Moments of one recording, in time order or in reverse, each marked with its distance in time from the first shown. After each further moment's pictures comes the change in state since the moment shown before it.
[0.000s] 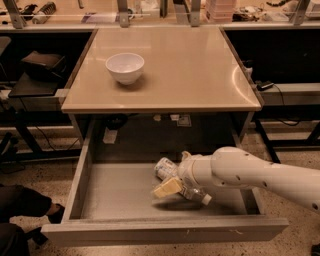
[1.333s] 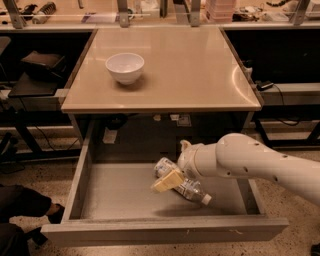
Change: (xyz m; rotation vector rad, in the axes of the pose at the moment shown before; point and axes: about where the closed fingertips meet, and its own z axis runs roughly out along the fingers) arm -0.038 0.007 -0.039 -0.008 -0.013 -0.098
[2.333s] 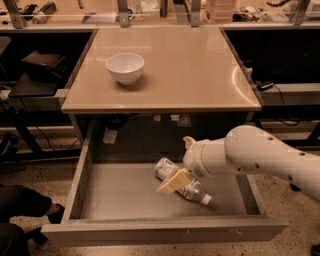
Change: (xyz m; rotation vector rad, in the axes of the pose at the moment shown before) arm -0.012 0.007 -0.034 -0.018 0.026 -0.088
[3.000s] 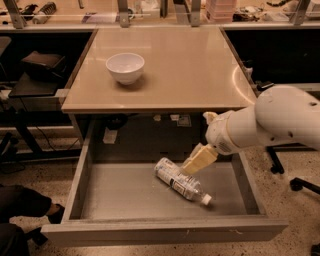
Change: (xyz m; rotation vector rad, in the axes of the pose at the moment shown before) arm -0.020 -0.046 -0.082 0.054 0.079 -0.073
